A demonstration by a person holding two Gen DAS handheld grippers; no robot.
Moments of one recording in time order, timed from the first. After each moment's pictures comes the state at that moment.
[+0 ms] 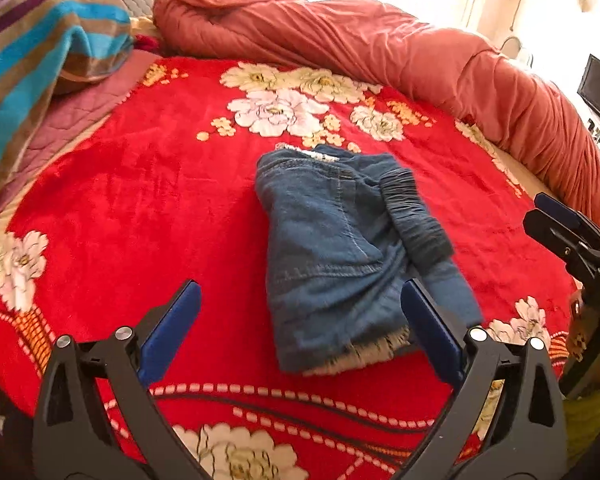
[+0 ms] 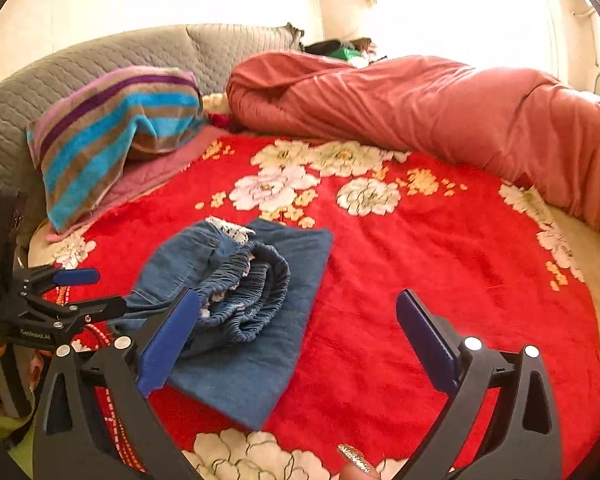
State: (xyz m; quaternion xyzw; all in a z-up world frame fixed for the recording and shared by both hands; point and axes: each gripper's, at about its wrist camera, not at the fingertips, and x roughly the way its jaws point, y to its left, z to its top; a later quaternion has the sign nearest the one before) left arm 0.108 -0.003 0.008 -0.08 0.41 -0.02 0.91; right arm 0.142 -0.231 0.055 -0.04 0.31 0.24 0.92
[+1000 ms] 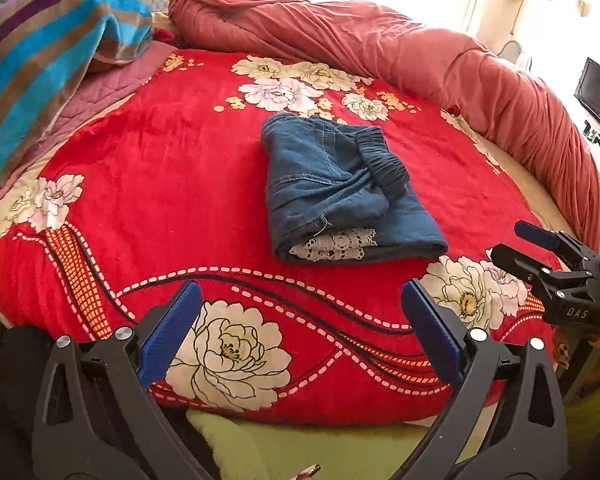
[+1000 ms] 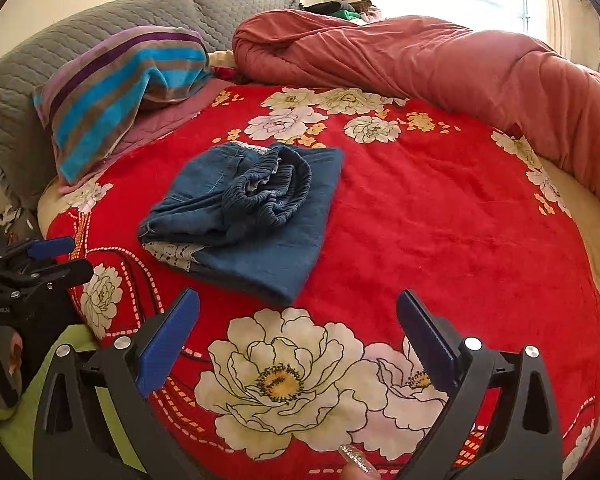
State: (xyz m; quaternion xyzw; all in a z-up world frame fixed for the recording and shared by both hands) left arm 0.023 -0.015 0.013 -0.10 0.41 -0.02 0.90; right arm 0.076 -0.234 0.031 -0.06 0.39 0.23 0.89
